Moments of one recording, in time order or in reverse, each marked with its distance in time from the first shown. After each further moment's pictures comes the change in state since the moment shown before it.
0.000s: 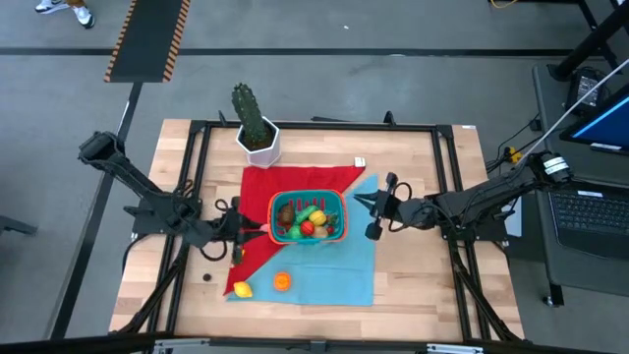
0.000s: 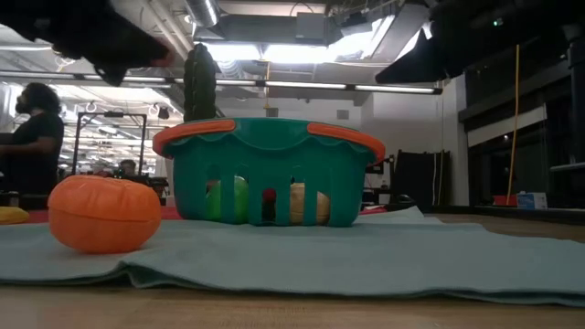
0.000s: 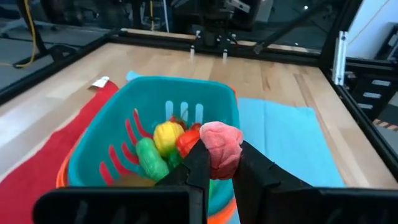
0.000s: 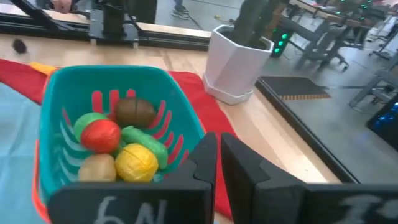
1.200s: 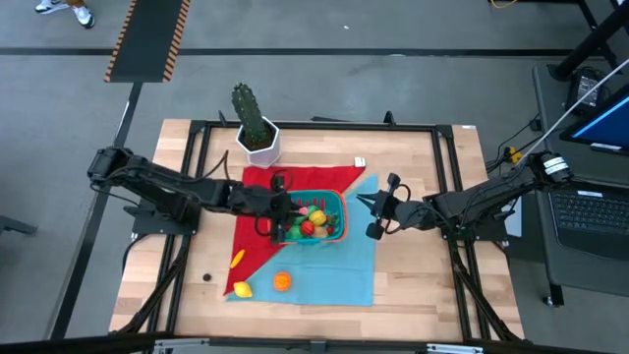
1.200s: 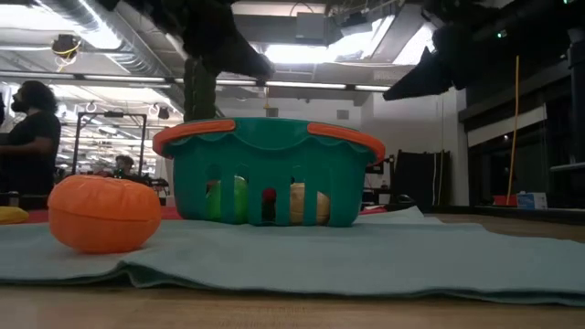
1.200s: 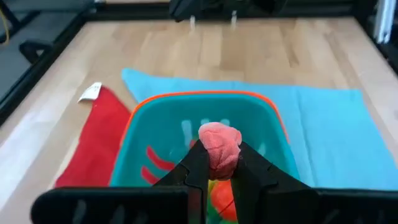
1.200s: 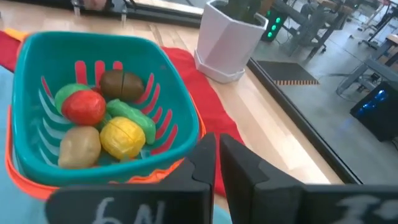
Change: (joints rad) left arm 0.466 0.350 0.447 -0.269 0.499 0.259; right arm -0.003 0.000 0.001 -0.120 0.023 0.040
